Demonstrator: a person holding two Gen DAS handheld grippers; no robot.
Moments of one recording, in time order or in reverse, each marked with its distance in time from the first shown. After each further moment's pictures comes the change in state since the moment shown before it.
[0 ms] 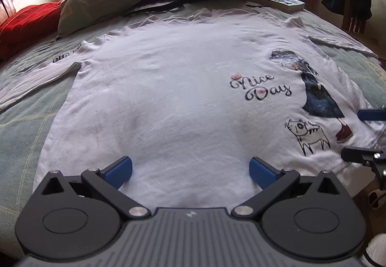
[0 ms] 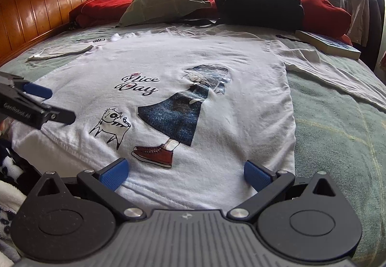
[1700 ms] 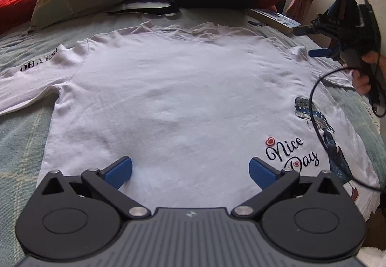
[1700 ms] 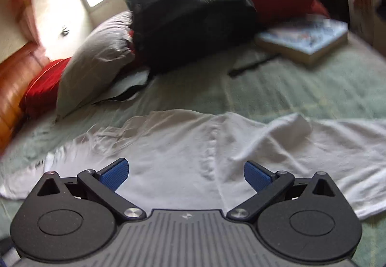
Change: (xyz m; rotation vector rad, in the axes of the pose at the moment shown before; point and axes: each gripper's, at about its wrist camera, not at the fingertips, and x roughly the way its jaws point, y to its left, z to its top) left arm 0.064 0.069 0.077 -0.072 0.018 -0.202; right arm 0.144 -0.183 0.203 0.478 -0.007 0.045
